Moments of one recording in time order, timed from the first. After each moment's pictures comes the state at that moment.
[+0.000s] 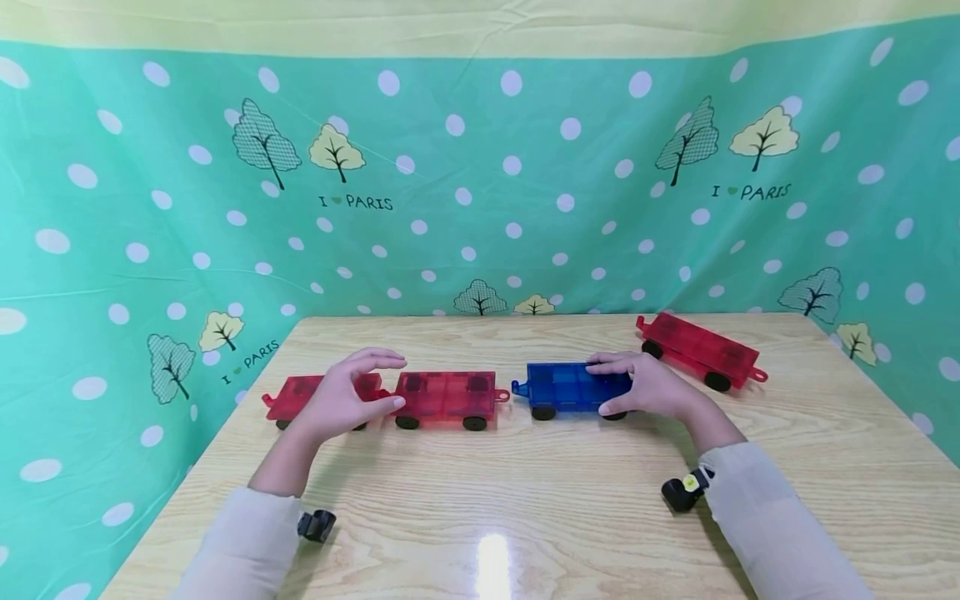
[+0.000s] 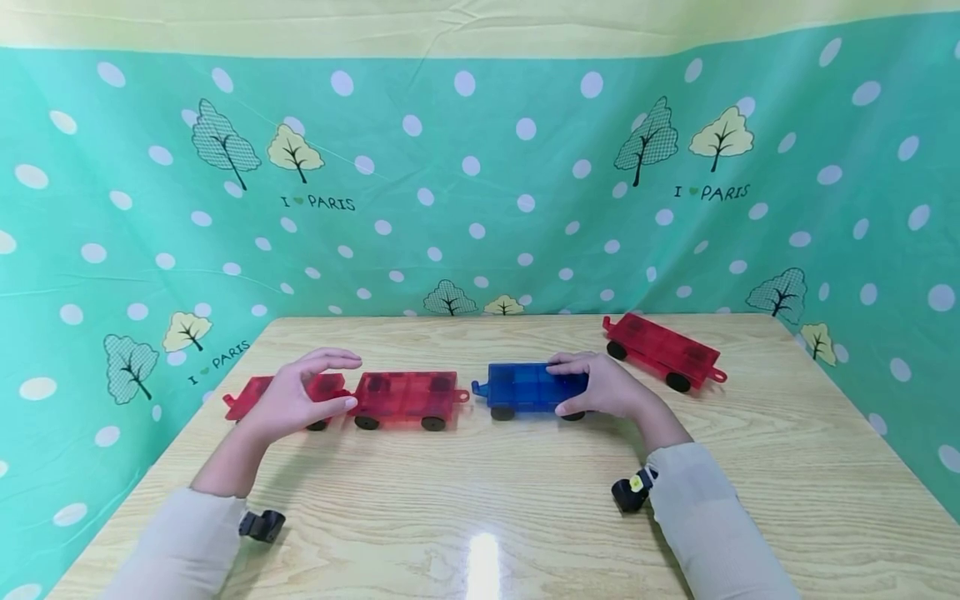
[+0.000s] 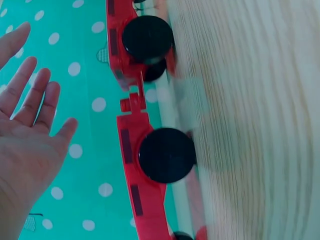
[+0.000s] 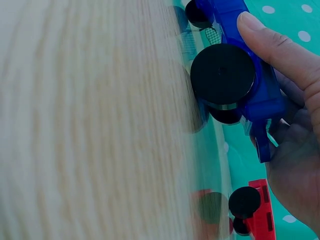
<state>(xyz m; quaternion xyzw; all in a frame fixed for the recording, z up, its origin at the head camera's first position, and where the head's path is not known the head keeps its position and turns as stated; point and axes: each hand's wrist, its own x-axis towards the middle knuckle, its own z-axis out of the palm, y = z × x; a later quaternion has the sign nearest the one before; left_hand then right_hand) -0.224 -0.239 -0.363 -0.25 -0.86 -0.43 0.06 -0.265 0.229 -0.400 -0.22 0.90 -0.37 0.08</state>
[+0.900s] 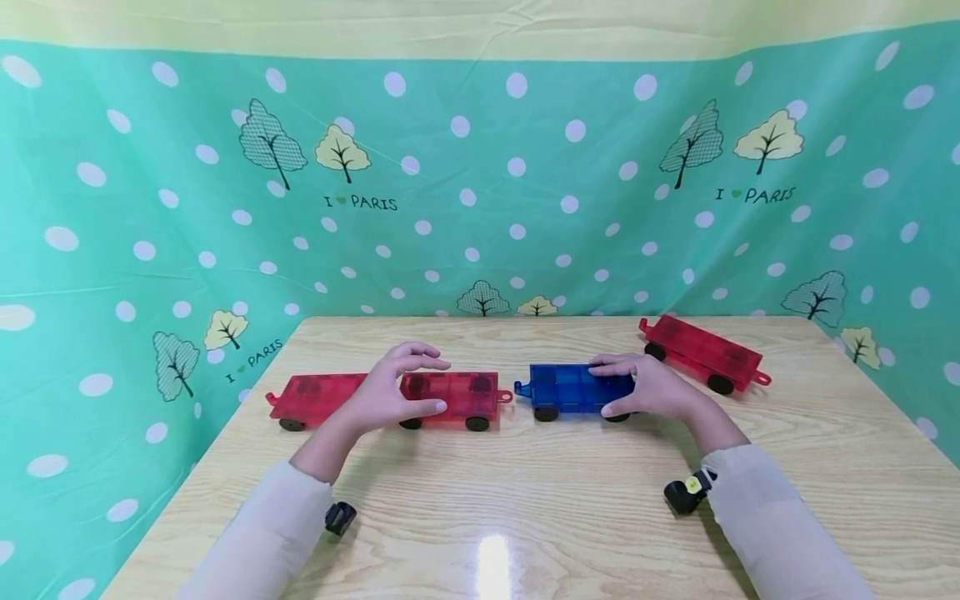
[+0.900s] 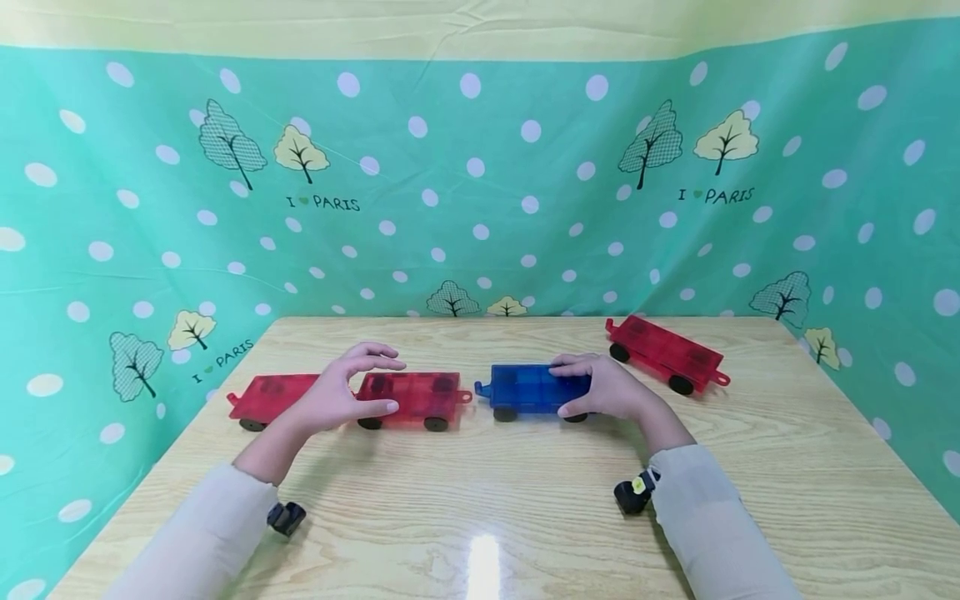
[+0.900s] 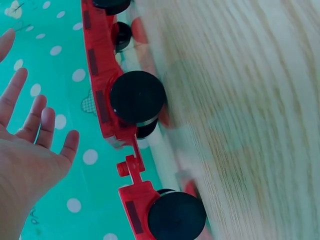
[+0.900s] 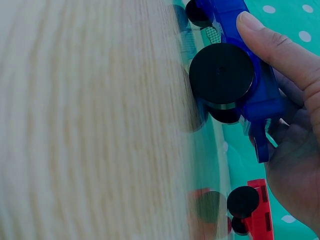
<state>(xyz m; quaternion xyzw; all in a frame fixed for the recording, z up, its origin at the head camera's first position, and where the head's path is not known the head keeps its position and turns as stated) -0.236 -0.195 -0.363 -0.27 -0.86 -0.43 0.01 -0.265 0.229 -0.398 -0.22 0.91 -0.35 0.08</state>
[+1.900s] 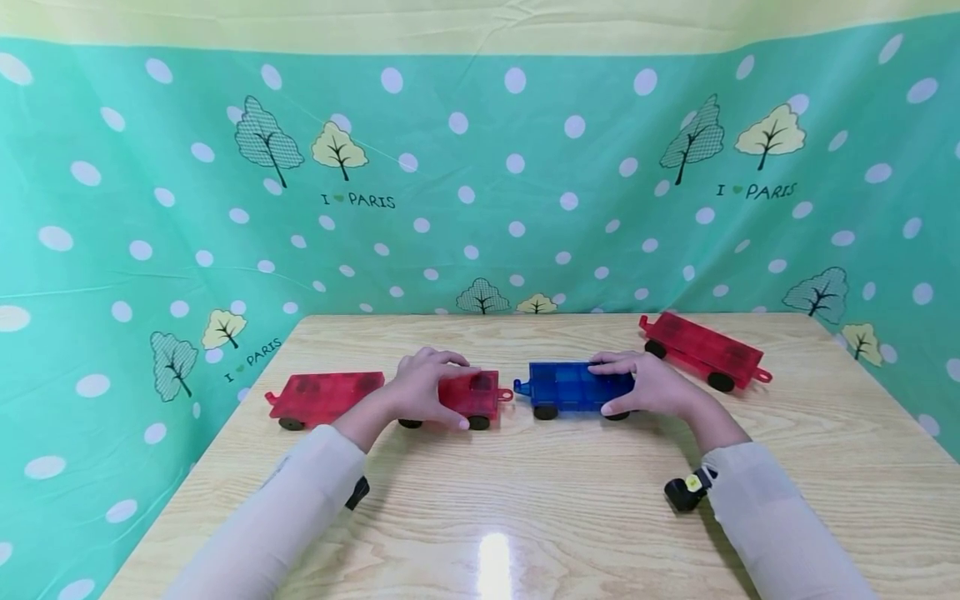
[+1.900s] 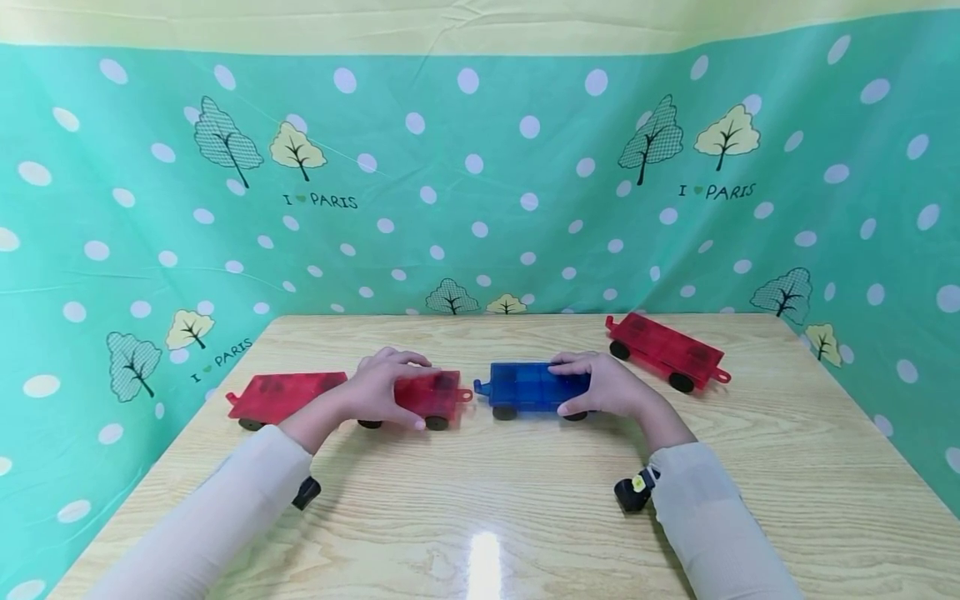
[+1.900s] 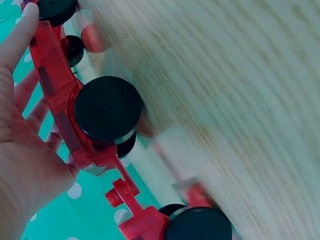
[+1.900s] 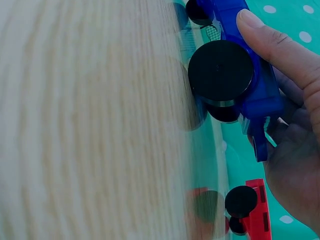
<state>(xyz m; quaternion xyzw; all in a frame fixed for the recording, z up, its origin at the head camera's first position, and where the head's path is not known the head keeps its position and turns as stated) -0.266 -0.162 -0.377 -0.30 -0.94 -0.16 -0.04 -0.267 0.229 -0.398 -0.22 0.91 -0.34 0.08</state>
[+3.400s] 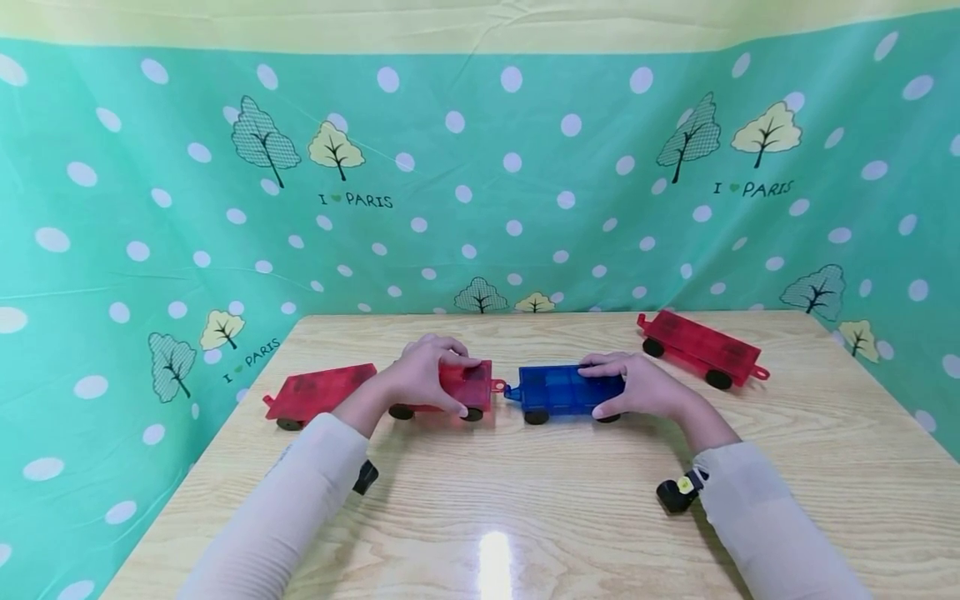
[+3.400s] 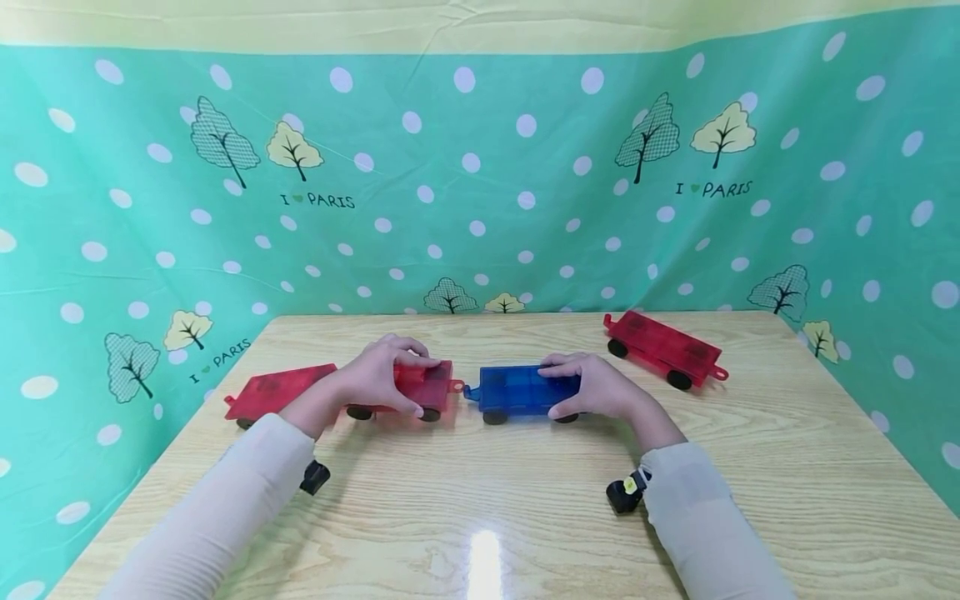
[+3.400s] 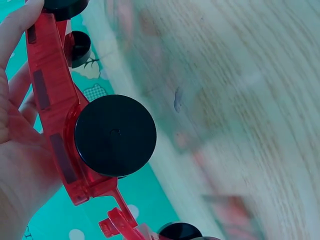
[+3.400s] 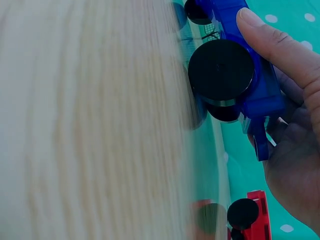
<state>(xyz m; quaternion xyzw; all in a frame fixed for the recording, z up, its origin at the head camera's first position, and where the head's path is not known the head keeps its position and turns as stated) -0.275 -0.156 -0.357 -0.29 -0.93 -0.20 -0.05 -0.261 0.218 -0.396 -0.23 0.90 -0.35 0.09</state>
